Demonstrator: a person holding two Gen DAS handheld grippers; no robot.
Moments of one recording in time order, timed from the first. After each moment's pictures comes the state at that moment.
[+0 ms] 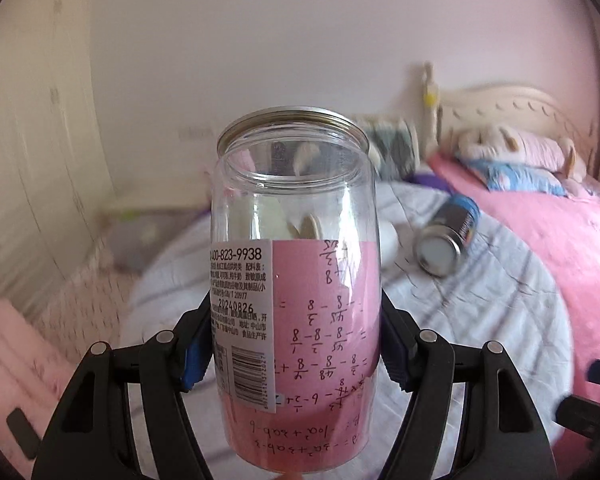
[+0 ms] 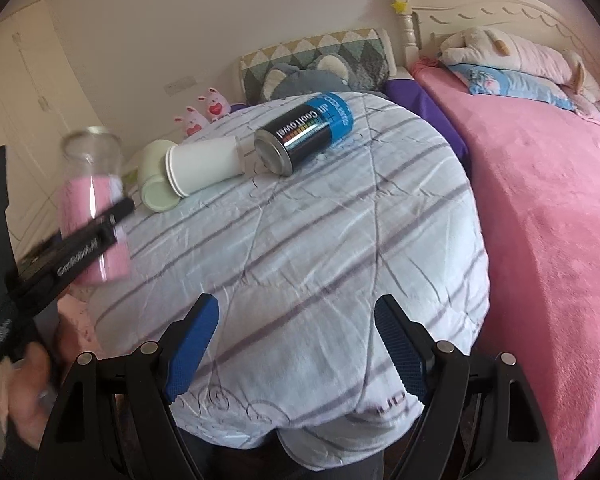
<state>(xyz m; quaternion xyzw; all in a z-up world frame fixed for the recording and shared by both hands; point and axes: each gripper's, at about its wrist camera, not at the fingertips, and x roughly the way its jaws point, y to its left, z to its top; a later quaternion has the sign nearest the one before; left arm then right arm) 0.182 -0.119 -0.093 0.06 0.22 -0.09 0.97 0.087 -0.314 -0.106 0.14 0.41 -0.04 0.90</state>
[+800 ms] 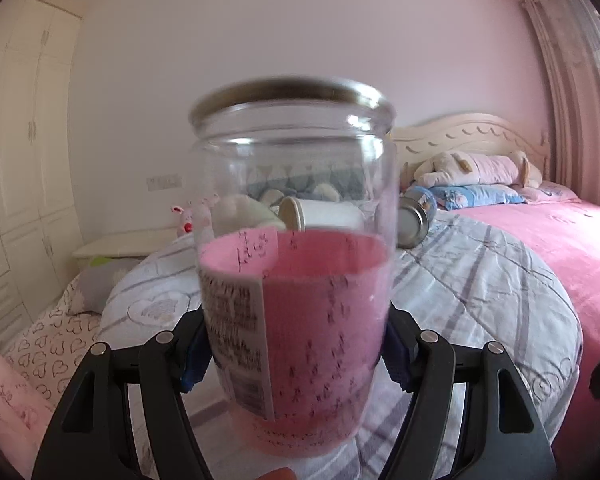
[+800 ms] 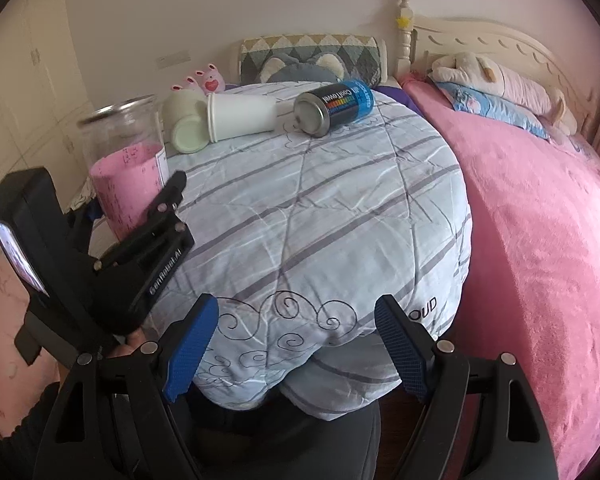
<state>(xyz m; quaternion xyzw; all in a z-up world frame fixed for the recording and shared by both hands) 0.131 -0.078 -0.146 0.05 0.13 -0.18 0.97 0.042 -0.219 -0.102 0.06 0.42 -0.09 0.90</state>
